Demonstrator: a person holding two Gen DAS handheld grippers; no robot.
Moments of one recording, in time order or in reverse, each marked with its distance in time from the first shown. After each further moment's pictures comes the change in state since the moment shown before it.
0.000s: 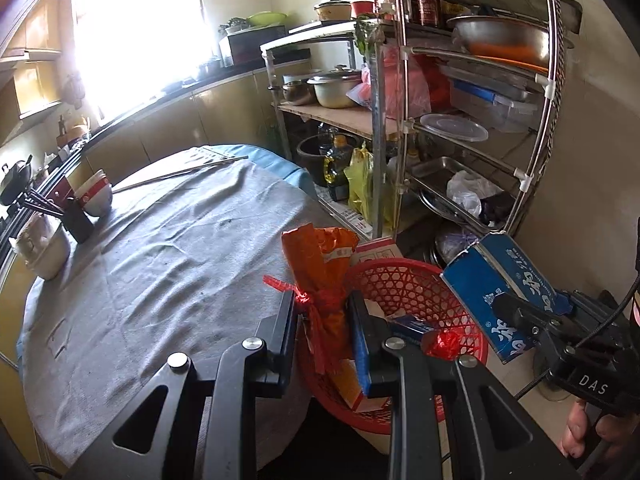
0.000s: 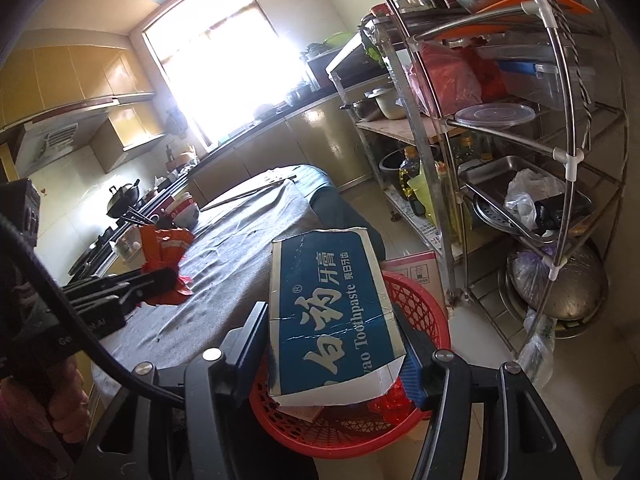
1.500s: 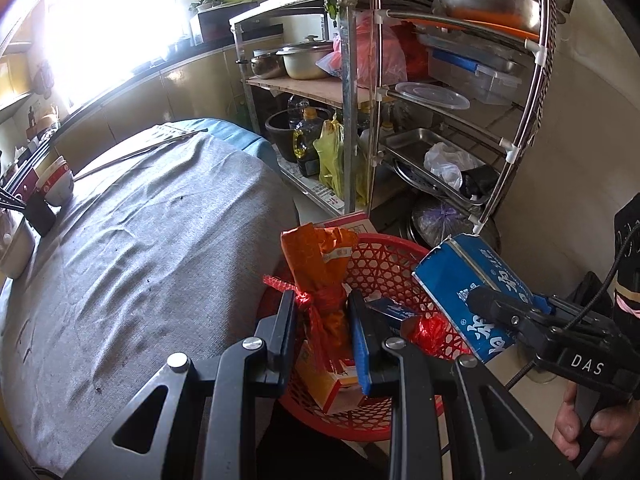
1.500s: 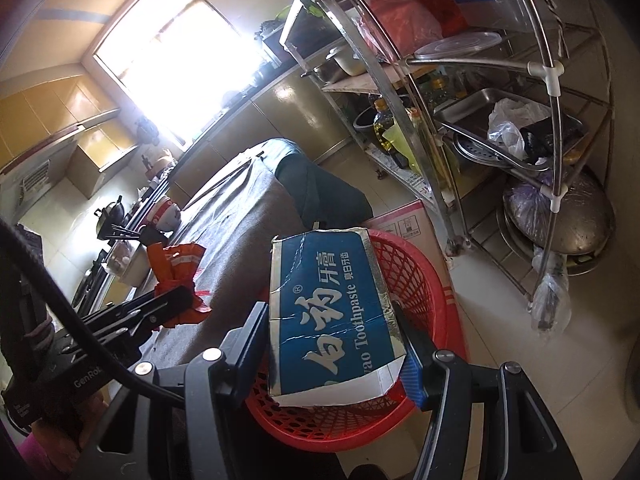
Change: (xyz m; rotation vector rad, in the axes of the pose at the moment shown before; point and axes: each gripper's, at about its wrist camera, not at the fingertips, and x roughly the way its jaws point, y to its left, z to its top) left arm 0.043 -0.018 -0.006 0.029 0.086 -0.093; right arm 0.030 -0.038 -0.013 0.198 0.113 -0.003
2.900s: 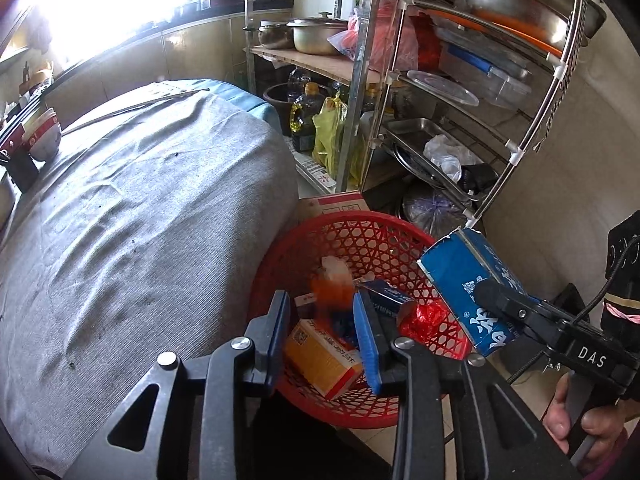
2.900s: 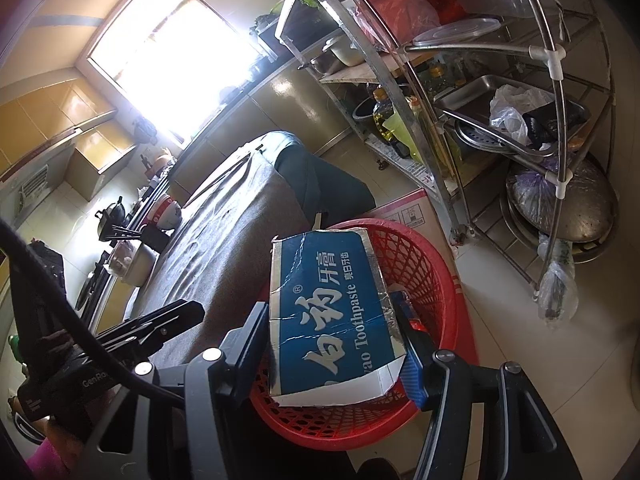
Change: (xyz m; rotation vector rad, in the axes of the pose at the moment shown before) left arm 0.016 0.027 -0.012 -0.102 0.081 -0.090; right arm 0.011 -0.003 0.001 0.035 0.033 0.016
